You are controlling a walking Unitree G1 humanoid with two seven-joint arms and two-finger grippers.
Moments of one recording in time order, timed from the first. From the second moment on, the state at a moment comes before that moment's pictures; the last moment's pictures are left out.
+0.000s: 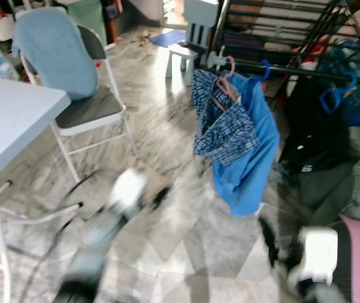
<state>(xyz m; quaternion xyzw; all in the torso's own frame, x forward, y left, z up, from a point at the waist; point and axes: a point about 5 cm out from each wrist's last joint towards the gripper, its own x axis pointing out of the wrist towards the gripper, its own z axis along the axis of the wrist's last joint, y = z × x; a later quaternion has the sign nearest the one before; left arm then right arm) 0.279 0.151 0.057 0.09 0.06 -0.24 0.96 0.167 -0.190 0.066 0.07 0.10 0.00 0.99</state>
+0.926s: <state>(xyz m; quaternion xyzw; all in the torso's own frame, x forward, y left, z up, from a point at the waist) 0.270 0.101 0.091 0.13 -0.08 -0.40 0.90 0.182 -0.207 0.096 0.03 0.05 -0.10 0.99</state>
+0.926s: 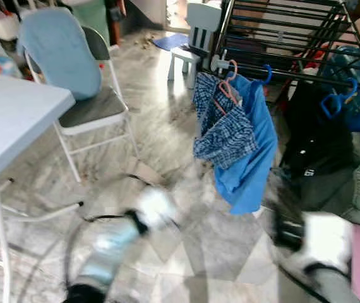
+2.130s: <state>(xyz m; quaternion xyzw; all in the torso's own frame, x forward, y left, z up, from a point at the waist) 0.316 0.182 0.094 0.14 0.06 -0.30 0.94 0.192 -0.222 0.105 -0.01 0.03 -0.15 0.99</state>
